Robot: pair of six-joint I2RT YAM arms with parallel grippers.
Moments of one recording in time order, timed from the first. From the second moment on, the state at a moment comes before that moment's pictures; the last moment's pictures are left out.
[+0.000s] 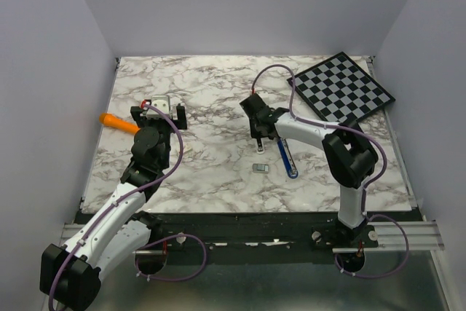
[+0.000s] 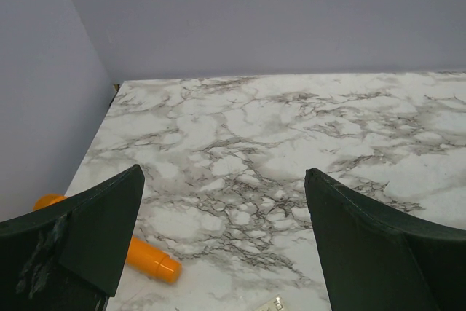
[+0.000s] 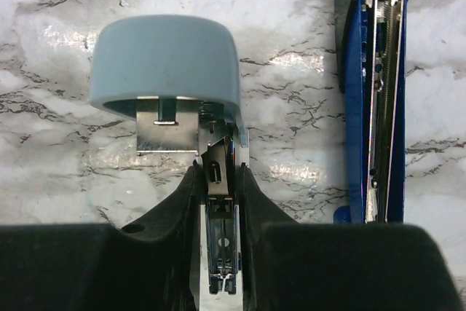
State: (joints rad) left arm -0.43 0.81 0.54 0.36 -0.48 0.09; right arm 0.71 1.95 1.35 -0.40 0.36 0.45
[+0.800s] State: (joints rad) left arm -0.43 0.81 0.54 0.36 -0.46 0.07; right arm 0.71 1.83 1.21 -0.42 0.36 0.47
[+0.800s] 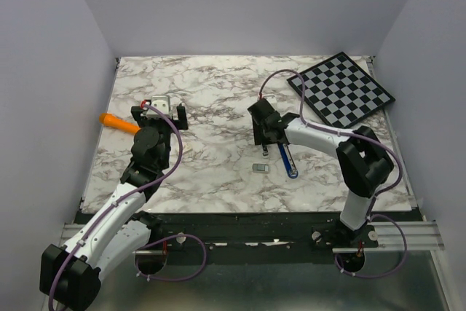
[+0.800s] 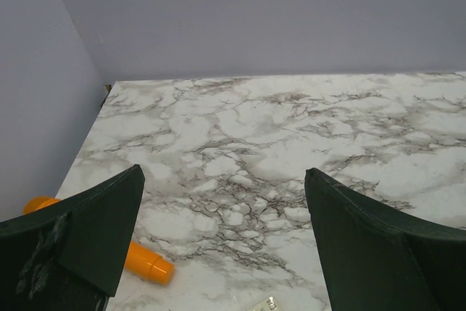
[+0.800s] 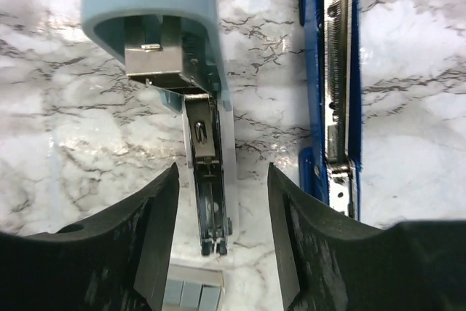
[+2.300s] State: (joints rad) left arm -0.43 0.78 0.54 0.36 -0.45 0.04; right arm 0.85 1.76 1.14 -0.52 0.03 0.44
